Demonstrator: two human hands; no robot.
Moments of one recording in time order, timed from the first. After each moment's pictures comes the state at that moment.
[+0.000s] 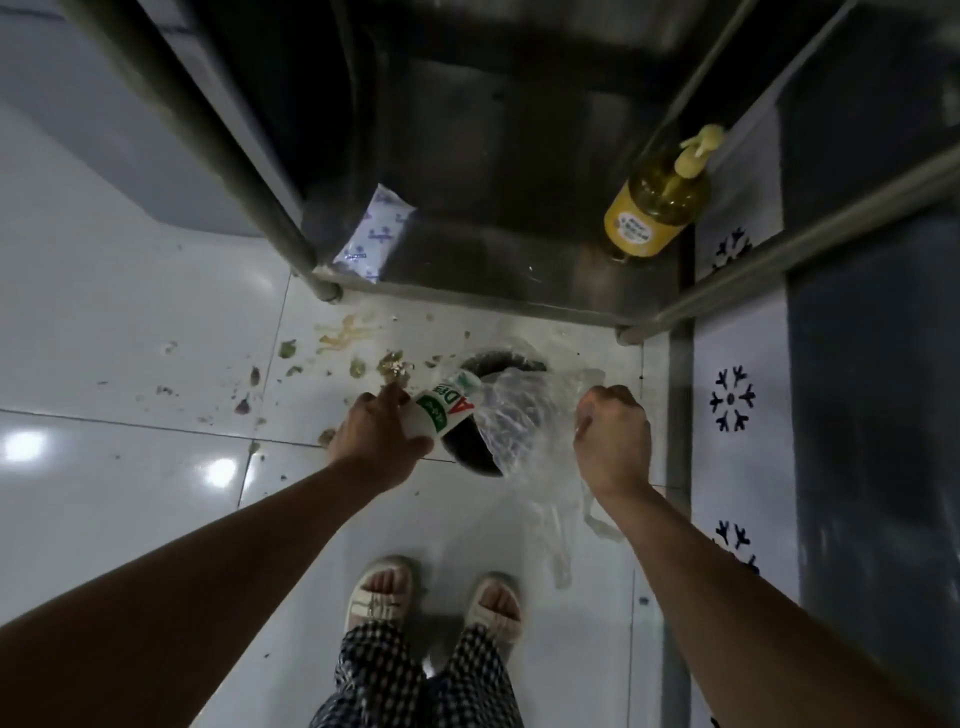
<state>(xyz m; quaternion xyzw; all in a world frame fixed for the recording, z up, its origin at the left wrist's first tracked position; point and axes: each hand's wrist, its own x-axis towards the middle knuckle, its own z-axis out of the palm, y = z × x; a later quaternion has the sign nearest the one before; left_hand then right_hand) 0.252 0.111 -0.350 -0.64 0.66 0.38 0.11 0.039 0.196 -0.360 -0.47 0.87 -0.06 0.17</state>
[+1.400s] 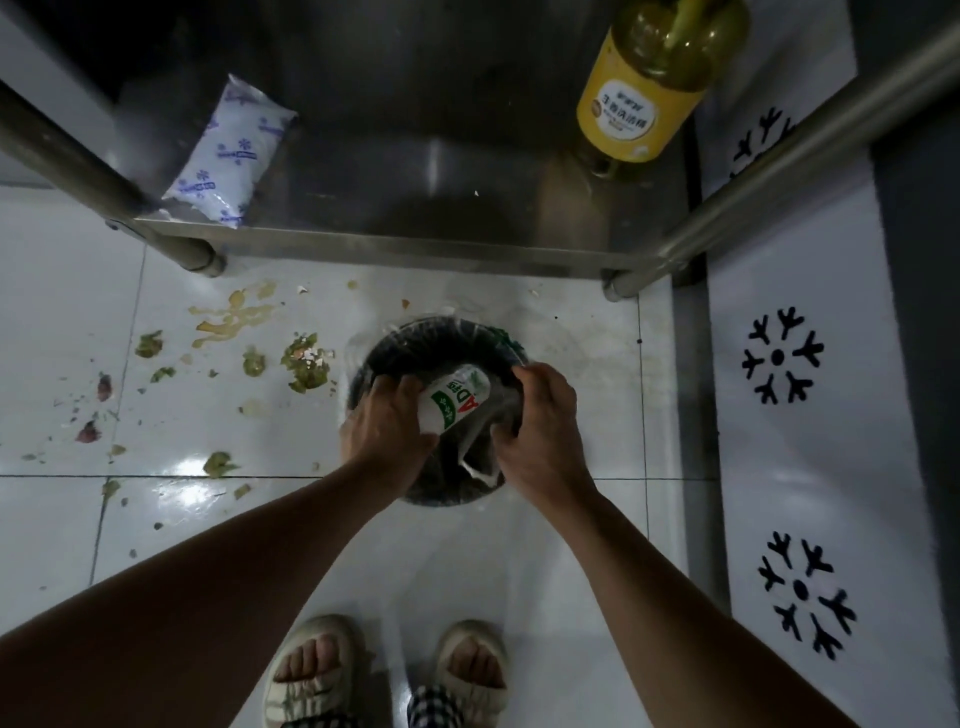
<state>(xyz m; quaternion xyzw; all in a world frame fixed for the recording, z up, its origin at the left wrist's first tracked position) 0.159 0.126 -0.567 -0.57 0.76 0.31 0.11 0.022 0.201 -0.553 -0.44 0.83 -0.19 0.29</state>
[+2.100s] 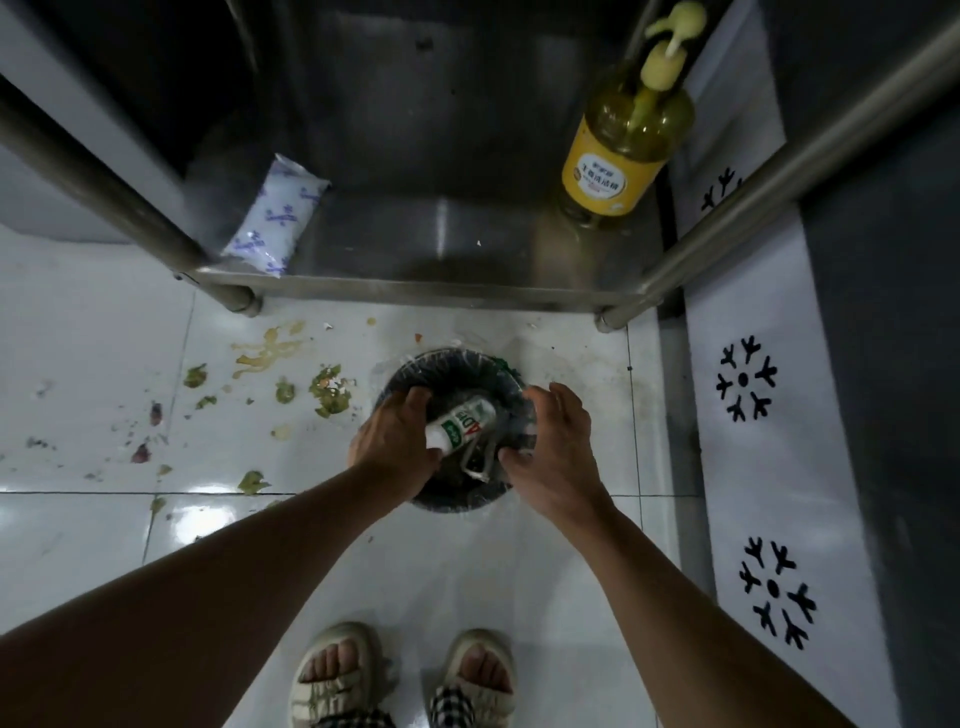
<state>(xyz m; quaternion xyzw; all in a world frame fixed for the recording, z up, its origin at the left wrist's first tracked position) 0.163 0.123 -0.514 -0.54 0.76 0.33 0.13 0.021 0.214 -0.500 -0.41 0.83 -0.16 0.34</state>
